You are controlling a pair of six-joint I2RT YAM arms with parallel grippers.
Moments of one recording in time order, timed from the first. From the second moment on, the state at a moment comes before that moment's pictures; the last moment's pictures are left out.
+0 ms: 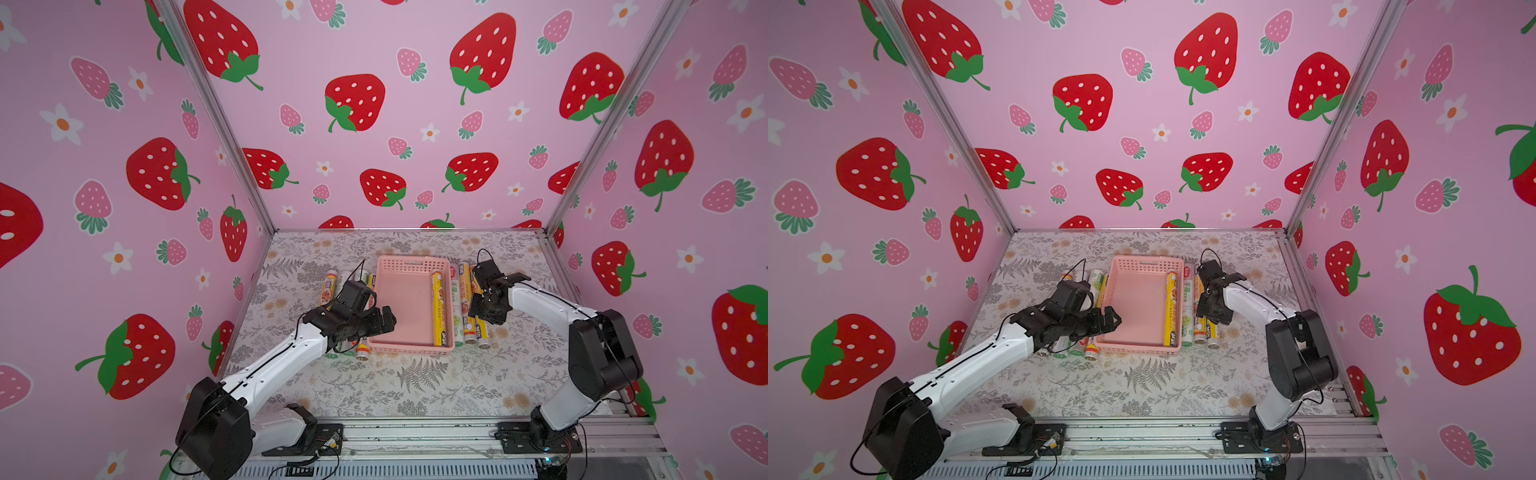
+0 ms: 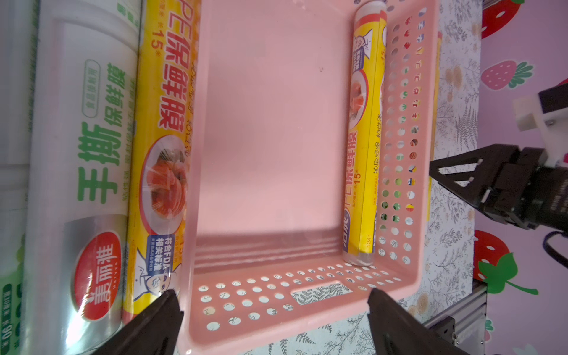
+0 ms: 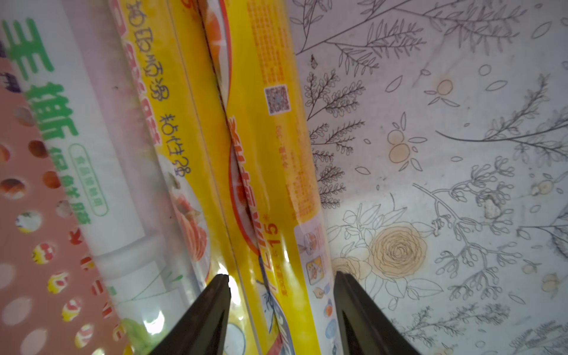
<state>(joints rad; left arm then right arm) -0.55 1.24 0.87 -0.56 0.16 -0.69 0.33 1.67 1.12 -0.78 0.13 0.63</state>
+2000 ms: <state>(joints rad) -0.59 1.27 1.07 -0.53 0.18 -0.70 0.26 1.51 1.30 -0.90 0.10 0.56</state>
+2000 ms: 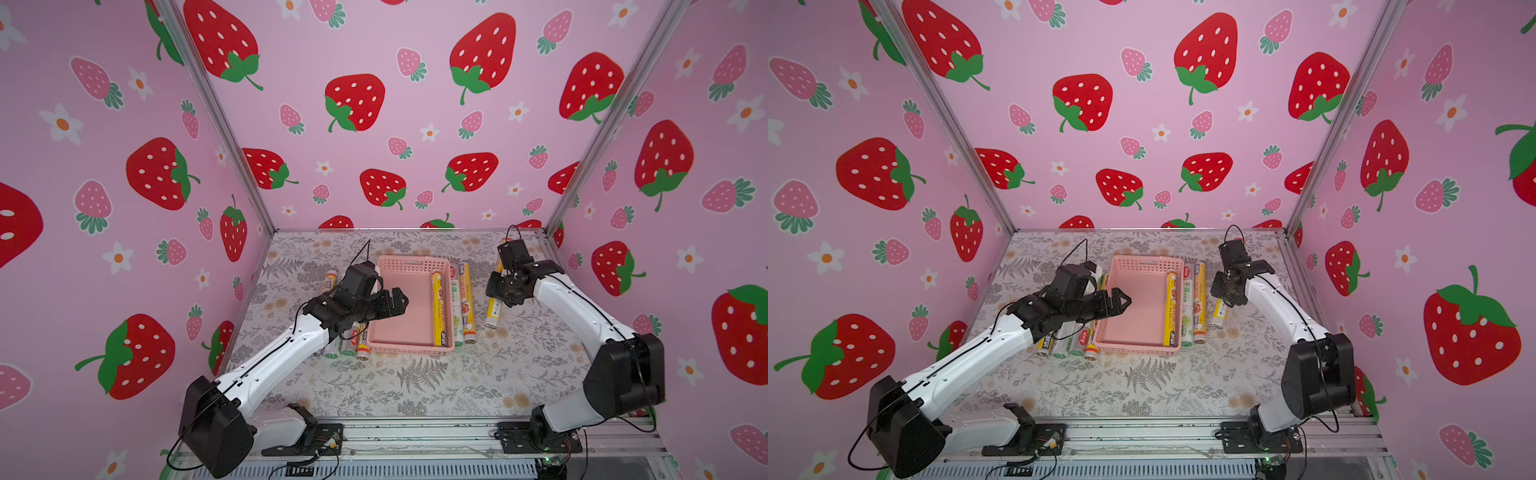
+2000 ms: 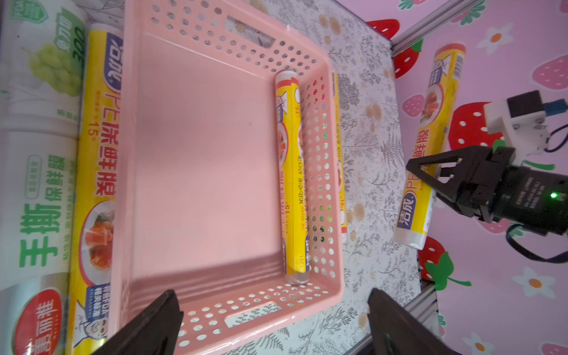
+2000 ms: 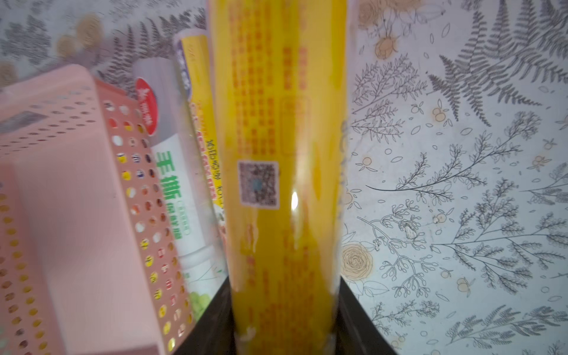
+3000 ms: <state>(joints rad) -0.48 0.91 0.80 -0.64 0.16 -0.70 0.69 1.97 1.60 -0.82 0.09 0.81</state>
